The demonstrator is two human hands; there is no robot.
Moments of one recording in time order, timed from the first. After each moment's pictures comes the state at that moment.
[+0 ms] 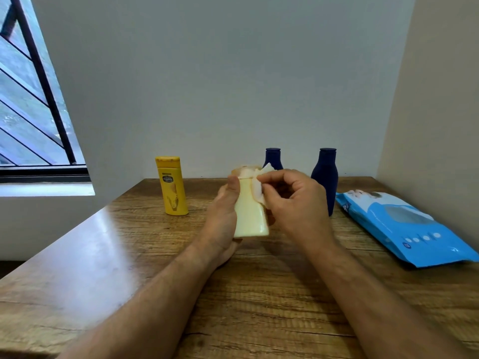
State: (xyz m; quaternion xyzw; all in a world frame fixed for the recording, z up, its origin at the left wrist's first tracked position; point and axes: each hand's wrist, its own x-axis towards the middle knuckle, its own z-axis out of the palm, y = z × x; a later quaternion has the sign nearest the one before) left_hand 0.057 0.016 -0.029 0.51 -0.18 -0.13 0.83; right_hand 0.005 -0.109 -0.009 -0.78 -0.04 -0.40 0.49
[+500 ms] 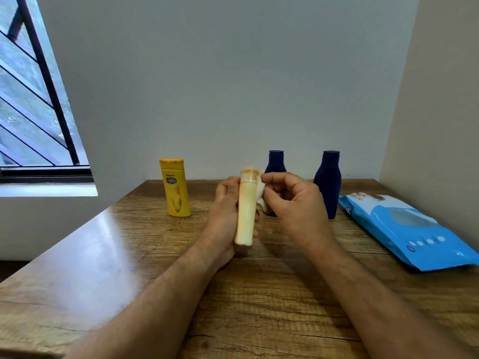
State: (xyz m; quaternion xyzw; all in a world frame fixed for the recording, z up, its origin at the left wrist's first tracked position) left_hand 0.059 0.020 -0.028 0.56 -0.18 -0.08 0.80; right_hand 0.008 -0.106 -0.011 -0.74 -0.05 -0.34 0.57
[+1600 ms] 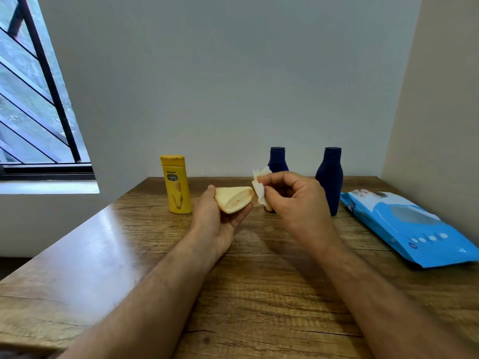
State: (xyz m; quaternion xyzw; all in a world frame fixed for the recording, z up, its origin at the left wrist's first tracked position) left_hand 0.067 0.027 -0.019 0.40 0.05 -0.10 0.91; right_hand 0.005 -0.106 -0.010 -0.78 -0.07 -0.36 0.51
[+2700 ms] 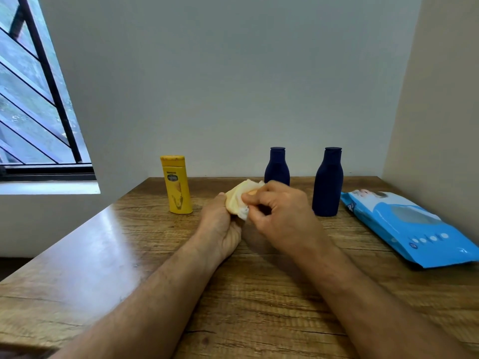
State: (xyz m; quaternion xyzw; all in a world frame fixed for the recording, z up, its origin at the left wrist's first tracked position) left_hand 0.075 0.017 -0.027 0.37 0.04 -0.16 0.92; right_hand 0.007 -0.096 -0.020 -0.87 -0.14 -0.38 0.27
